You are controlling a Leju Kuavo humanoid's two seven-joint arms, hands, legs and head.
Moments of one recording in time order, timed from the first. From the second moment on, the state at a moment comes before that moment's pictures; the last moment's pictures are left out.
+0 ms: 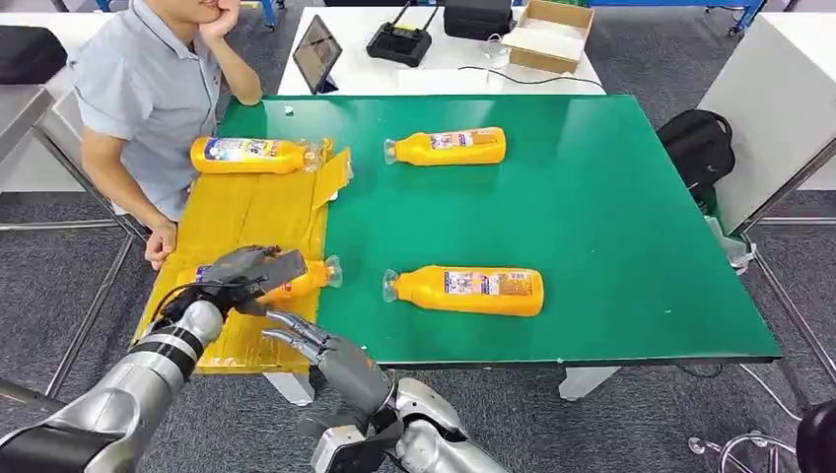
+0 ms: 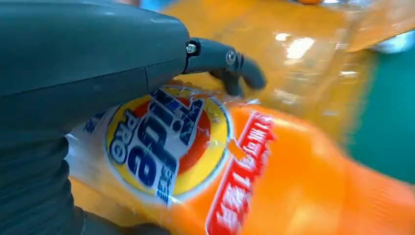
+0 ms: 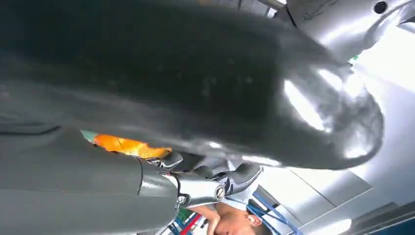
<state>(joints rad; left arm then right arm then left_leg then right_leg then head) -0.70 0.03 -0.27 -0.47 -0.86 -0.06 -0.20 -0.27 0.24 0.75 -1.00 0.37 -0.20 -0.66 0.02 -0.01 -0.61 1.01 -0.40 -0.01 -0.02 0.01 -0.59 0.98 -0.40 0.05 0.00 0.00</state>
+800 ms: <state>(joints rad) -0.23 -0.14 0.00 -1.44 0.23 0.04 -0.65 -0.25 0.20 0.77 -1.01 0.30 -0.26 -0.64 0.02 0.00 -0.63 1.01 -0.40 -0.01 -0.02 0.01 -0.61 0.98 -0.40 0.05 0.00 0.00</state>
